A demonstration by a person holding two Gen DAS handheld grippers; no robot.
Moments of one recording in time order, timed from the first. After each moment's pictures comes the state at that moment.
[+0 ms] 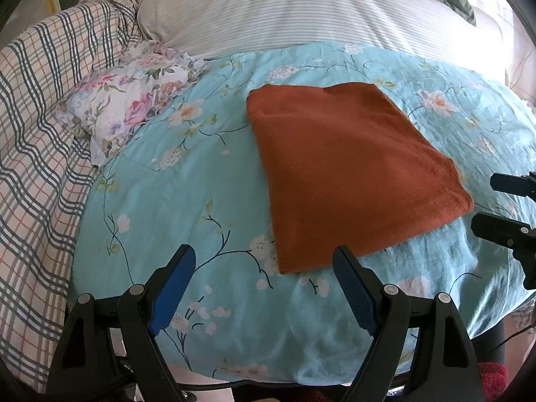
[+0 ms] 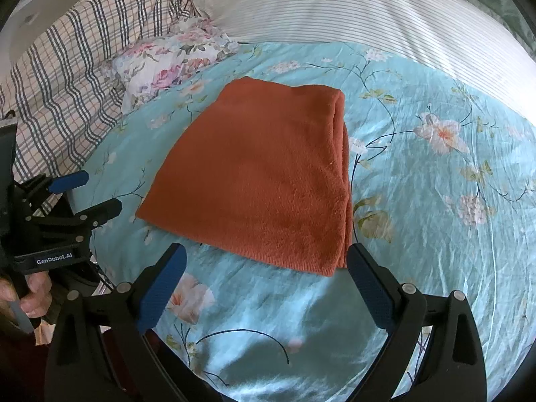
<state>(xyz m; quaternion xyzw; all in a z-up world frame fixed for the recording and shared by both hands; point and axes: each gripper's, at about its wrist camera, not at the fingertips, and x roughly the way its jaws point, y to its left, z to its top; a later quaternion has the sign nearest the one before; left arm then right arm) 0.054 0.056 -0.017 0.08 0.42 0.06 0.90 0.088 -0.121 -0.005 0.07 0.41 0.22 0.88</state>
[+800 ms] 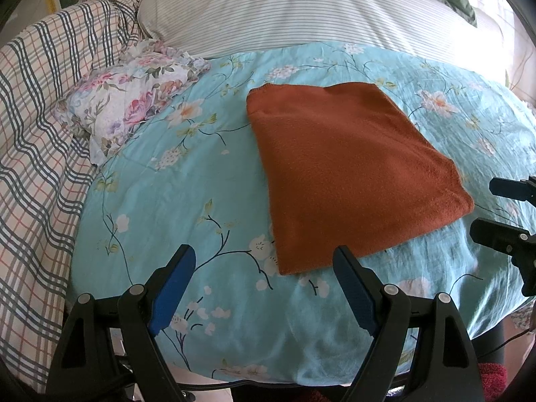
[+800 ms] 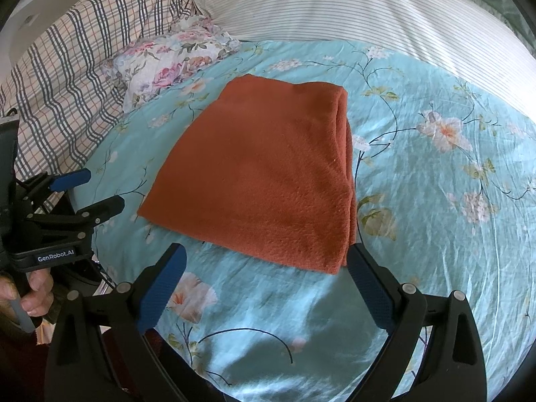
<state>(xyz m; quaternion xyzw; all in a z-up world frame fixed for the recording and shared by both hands) 0.055 0.056 -0.017 0.08 0.42 0.06 0.90 0.087 -0.119 -0.007 0.07 0.41 0.22 0.88</state>
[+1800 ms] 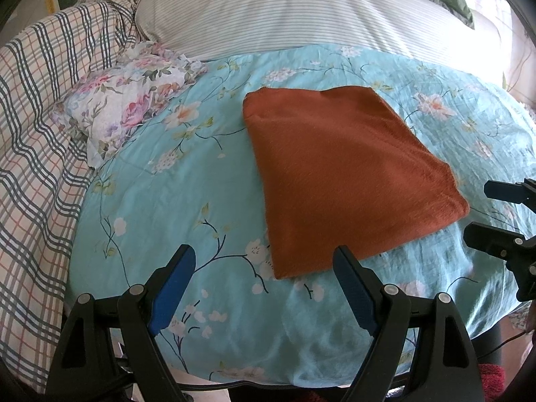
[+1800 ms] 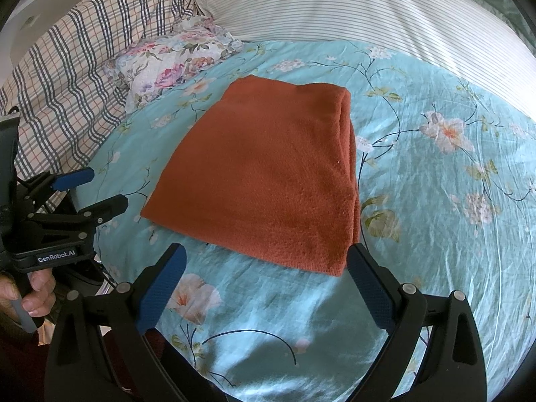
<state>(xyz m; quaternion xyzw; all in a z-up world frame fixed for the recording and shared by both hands) 0.054 0.050 -0.016 0.08 0.42 0.06 0.90 0.085 -0.115 -0.006 0.07 0.41 0.22 0.88</state>
